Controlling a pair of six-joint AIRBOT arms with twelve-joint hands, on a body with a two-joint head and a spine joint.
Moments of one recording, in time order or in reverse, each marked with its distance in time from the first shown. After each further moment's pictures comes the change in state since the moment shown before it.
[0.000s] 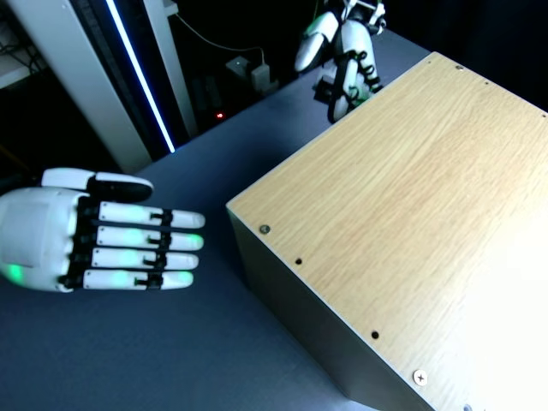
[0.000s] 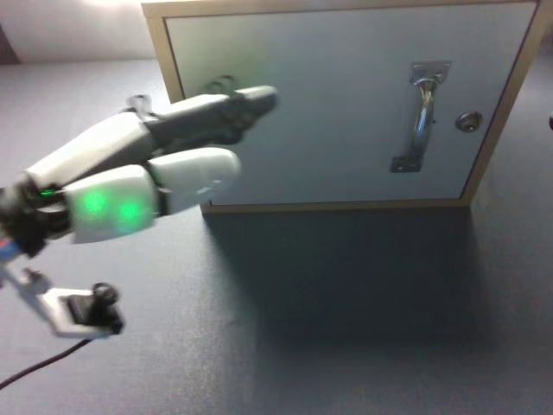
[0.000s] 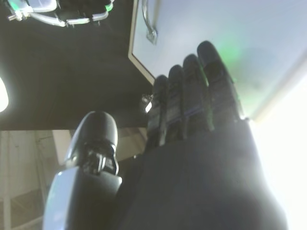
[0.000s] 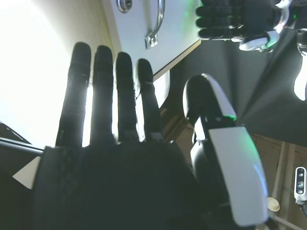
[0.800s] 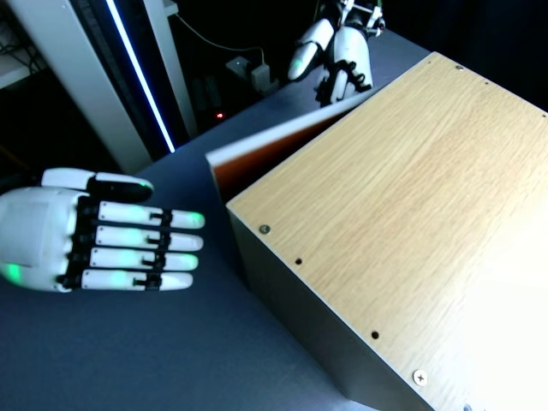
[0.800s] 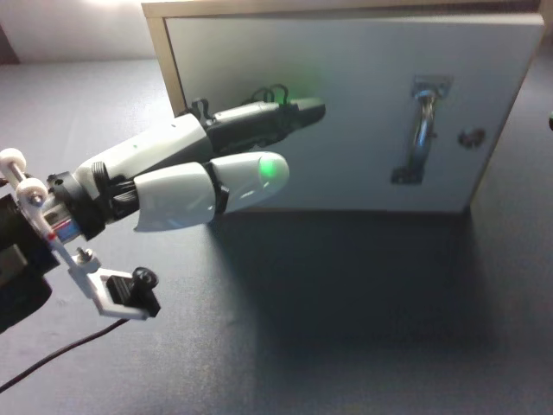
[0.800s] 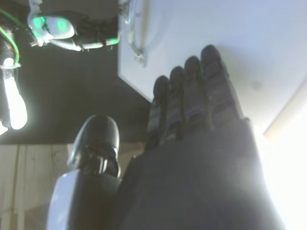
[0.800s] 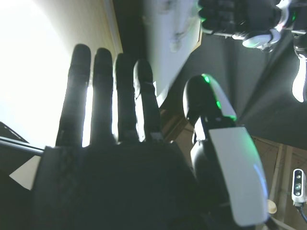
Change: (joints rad) left arm -0.143 -0.114 0.098 0.126 0.183 0.000; right arm 0.000 0.001 -0.001 -0.002 -0.009 -0.021
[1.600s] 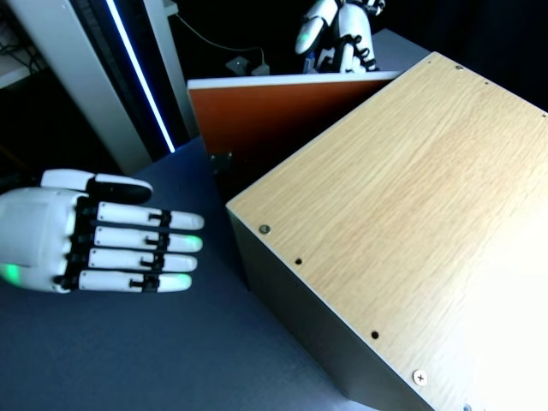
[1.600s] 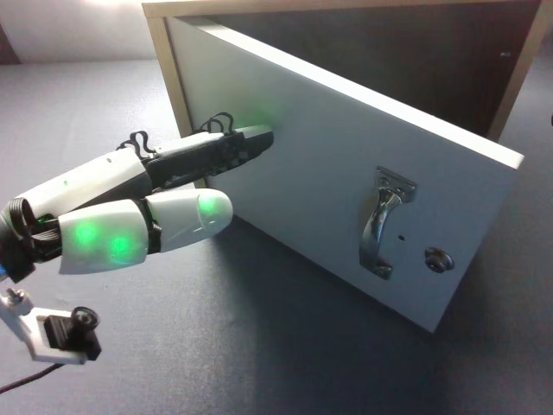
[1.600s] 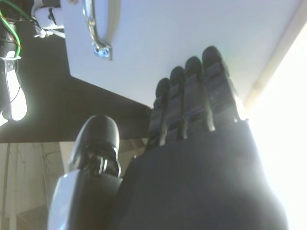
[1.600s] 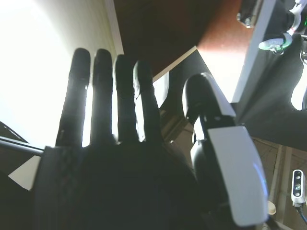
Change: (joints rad) left arm 0.159 0.133 -0.106 -0.013 -0.114 0.001; right arm -0.003 0.006 -0.002 0.000 -0.002 -0.004
